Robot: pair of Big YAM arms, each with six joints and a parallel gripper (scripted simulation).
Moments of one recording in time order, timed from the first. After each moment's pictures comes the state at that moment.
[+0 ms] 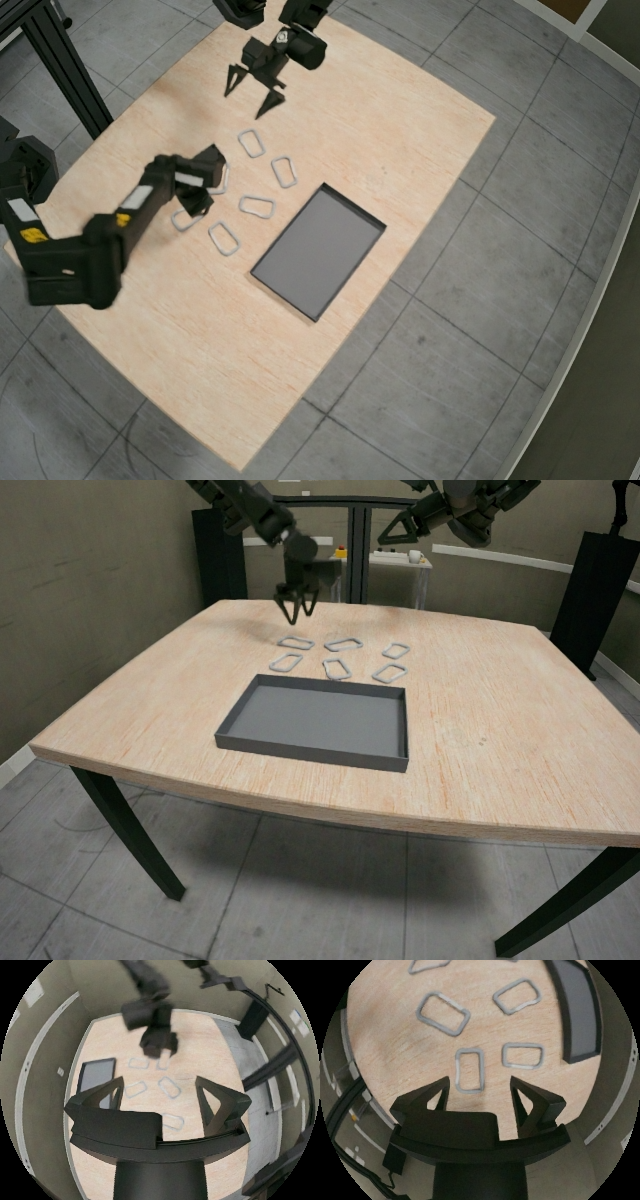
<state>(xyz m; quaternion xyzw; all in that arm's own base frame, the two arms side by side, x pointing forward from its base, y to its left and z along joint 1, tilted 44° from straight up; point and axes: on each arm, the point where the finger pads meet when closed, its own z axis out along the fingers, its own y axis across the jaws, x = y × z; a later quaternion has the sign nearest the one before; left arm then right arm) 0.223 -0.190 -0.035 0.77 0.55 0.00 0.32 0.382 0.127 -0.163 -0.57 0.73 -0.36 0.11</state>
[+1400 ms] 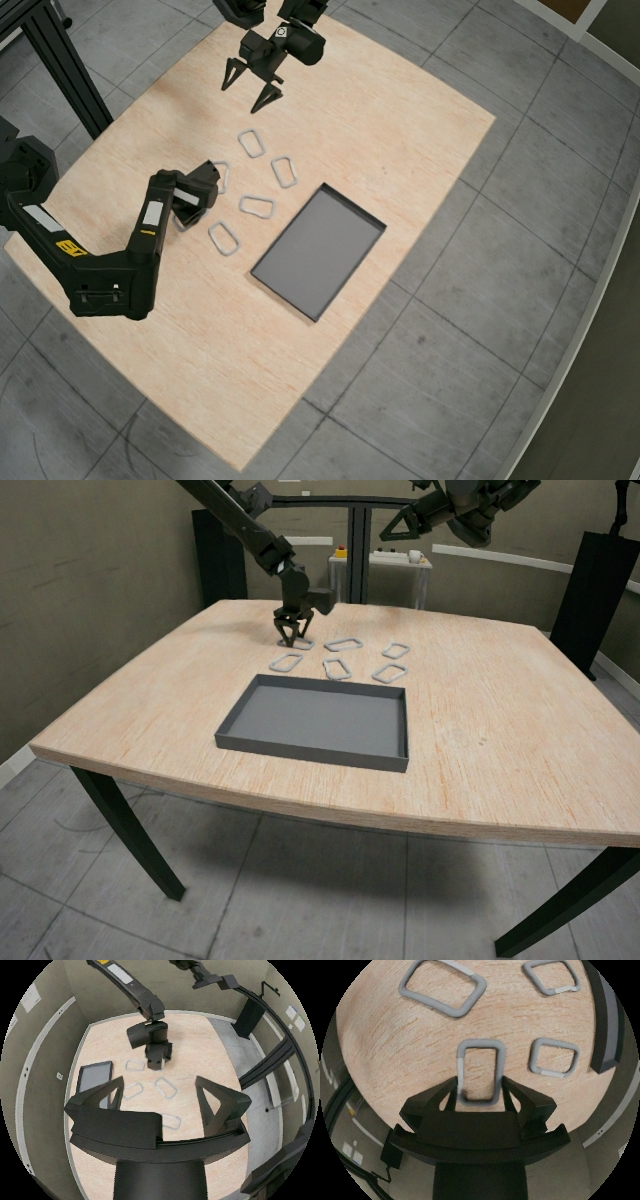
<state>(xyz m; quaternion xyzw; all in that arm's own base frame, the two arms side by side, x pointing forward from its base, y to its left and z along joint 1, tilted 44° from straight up) 0.211 -0.188 -0.034 0.78 0.54 -0.01 0.32 0.396 0.075 -0.213 -0.57 0.73 -0.37 0.07</state>
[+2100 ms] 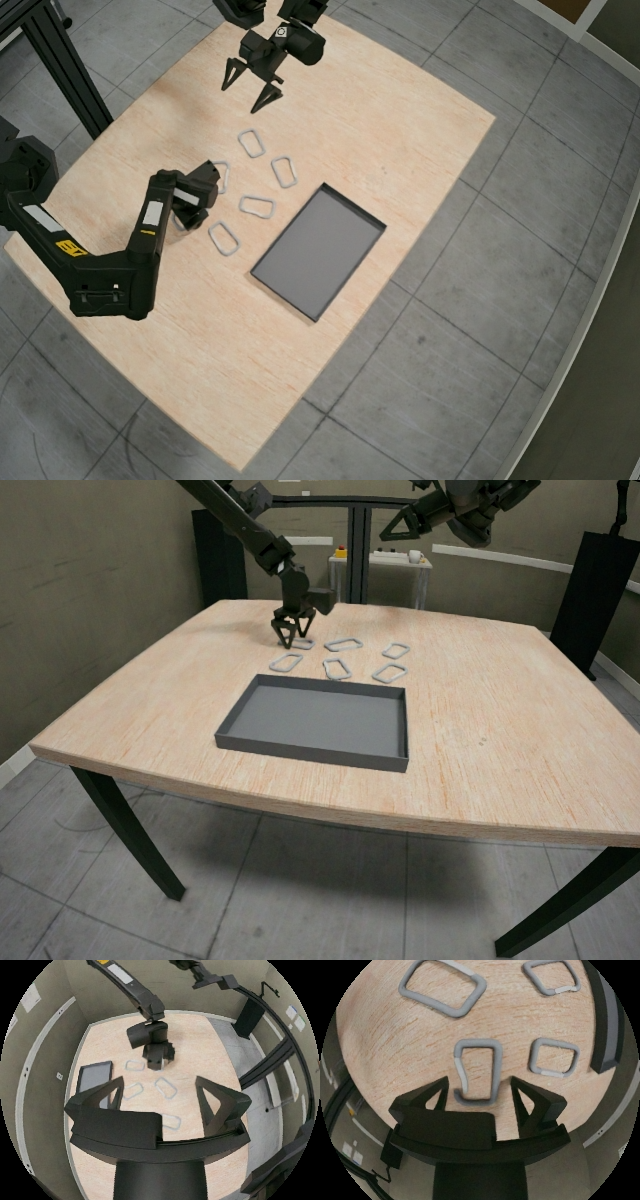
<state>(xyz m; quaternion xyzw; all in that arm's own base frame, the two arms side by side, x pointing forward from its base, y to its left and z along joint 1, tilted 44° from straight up) 0.211 -0.188 -0.034 0.78 0.54 -0.01 0.32 0.396 0.075 -0.213 -0.57 0.73 -0.37 0.07</state>
